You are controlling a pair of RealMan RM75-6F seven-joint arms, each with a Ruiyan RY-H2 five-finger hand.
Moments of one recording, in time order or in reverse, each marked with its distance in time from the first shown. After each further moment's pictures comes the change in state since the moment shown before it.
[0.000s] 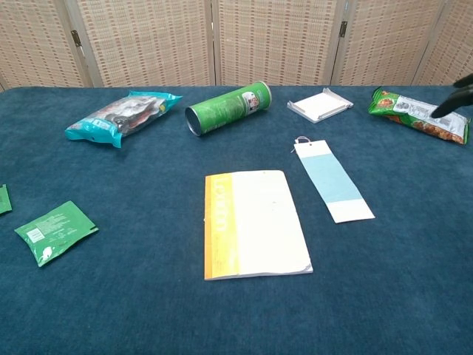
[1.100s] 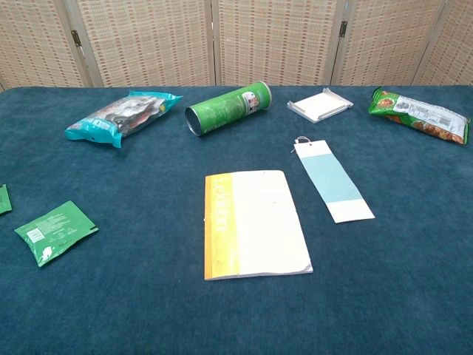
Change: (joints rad) left arm -0.004 0.001 -0.004 -0.003 -0.012 -0.020 0.022; right arm -0.263 0.060 0.018 -0.082 0.311 0.185 0.012
